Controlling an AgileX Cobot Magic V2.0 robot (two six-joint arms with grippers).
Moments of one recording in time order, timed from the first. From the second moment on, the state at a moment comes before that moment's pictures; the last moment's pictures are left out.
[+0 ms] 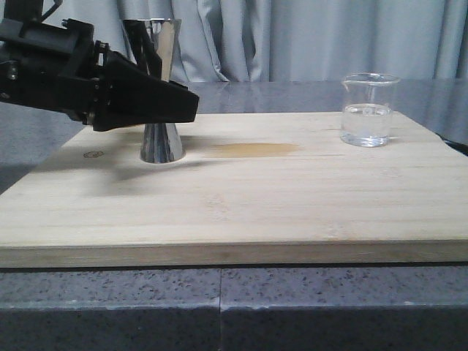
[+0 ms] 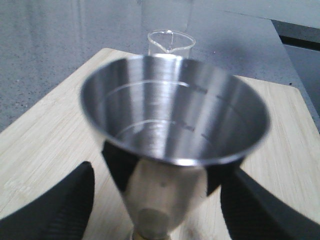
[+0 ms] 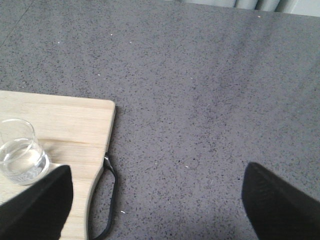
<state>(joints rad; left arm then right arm) -0.24 1.75 -0.91 -1.67 1.16 2.22 0.01 0.82 -0.82 -0.05 0.57 -0.04</state>
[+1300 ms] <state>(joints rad) -0.24 1.75 -0.91 -1.66 1.16 2.22 0.01 0.82 -0.82 -0.06 0.55 -0.04</state>
